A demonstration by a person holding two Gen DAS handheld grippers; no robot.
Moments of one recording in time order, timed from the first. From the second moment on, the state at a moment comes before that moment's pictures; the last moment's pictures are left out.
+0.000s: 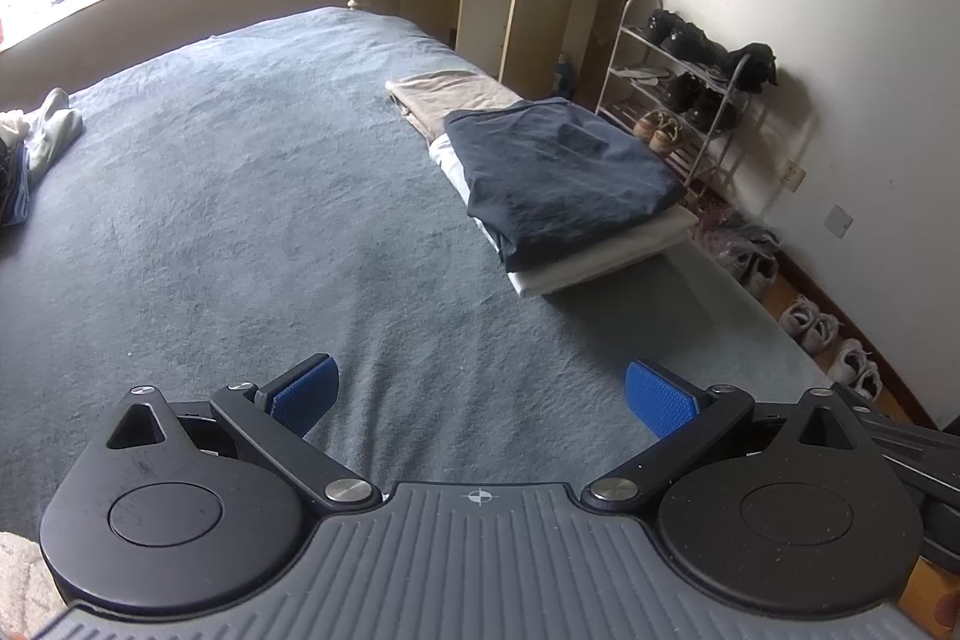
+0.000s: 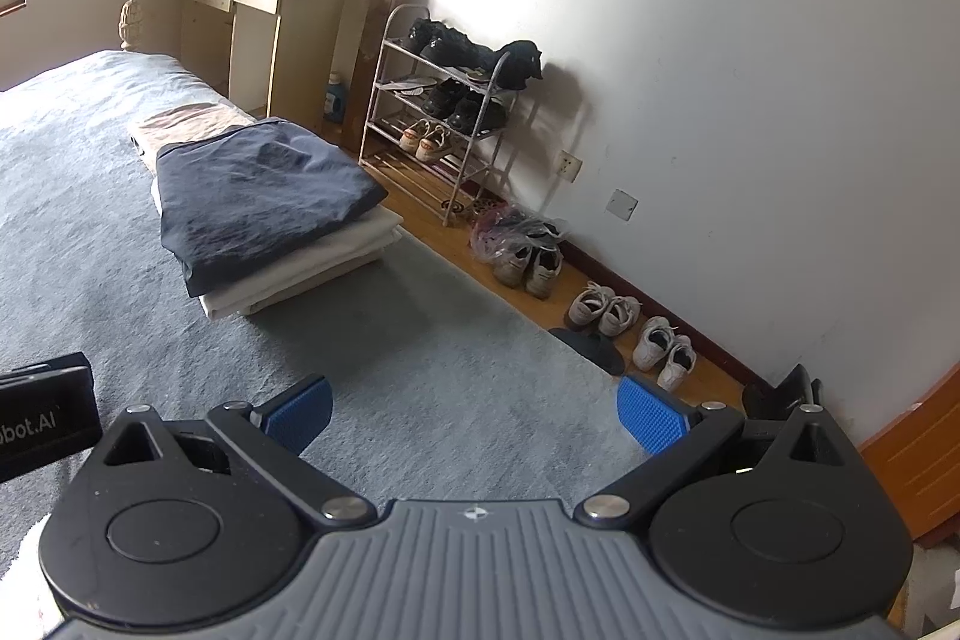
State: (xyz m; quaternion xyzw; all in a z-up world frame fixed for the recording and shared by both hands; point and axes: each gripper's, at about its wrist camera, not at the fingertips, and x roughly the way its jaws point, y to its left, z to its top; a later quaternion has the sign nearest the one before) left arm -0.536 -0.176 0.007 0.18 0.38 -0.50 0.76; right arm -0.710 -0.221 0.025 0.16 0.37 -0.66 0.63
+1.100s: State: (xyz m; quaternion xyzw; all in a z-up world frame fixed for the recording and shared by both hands) left arm -0.529 -0.170 0.005 0.17 0.38 -0.49 0.76; right arm -0.694 -0.218 0.028 0.14 0.37 -0.66 0.64
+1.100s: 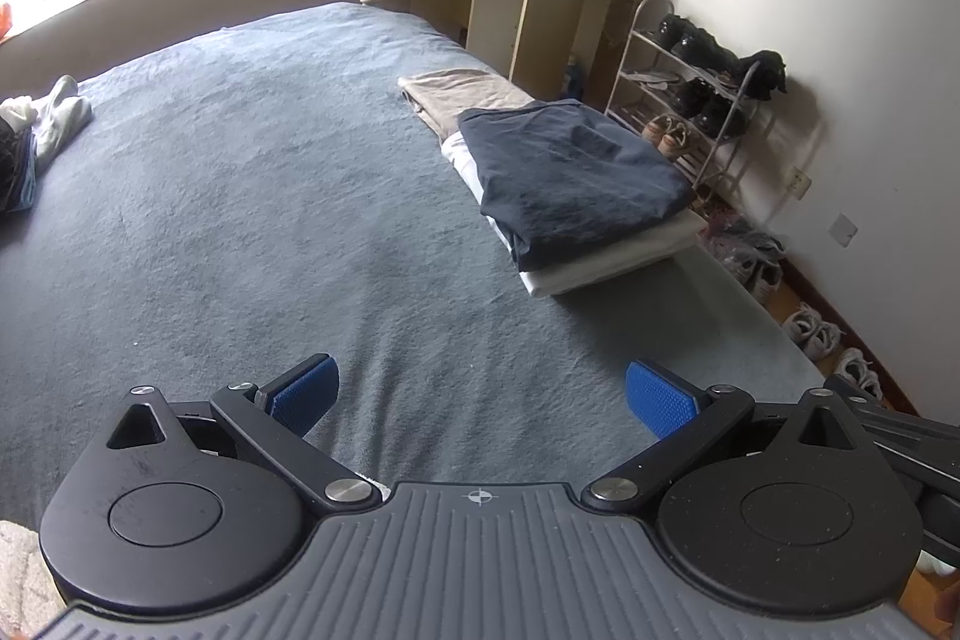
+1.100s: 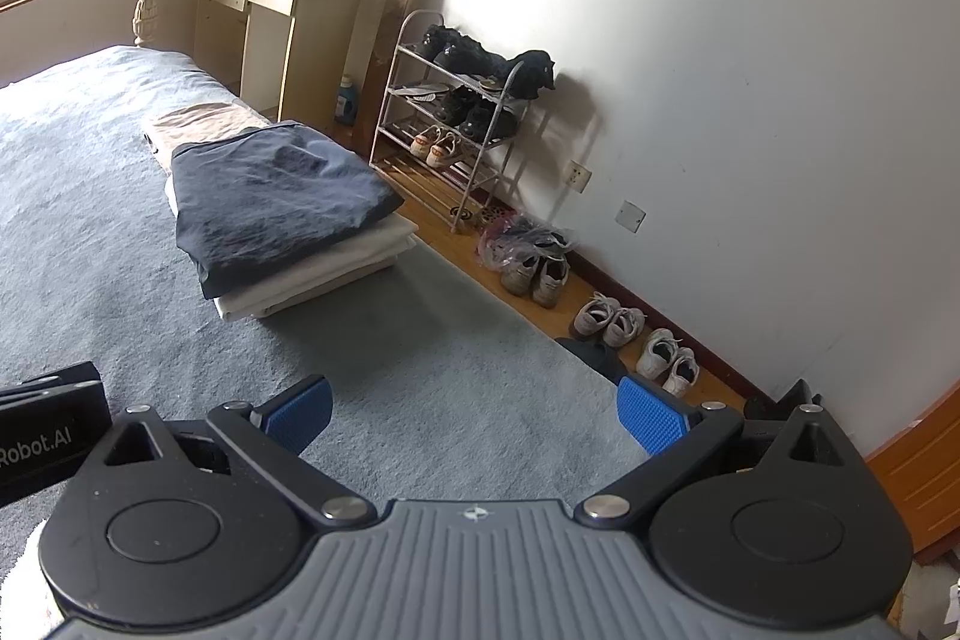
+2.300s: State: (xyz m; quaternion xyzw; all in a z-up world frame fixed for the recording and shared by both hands) left arm -0.522 -0.172 0.001 0.18 0.39 -0.48 0.76; right arm -0.690 -0.218 0.024 0.14 0.37 -0.66 0.64
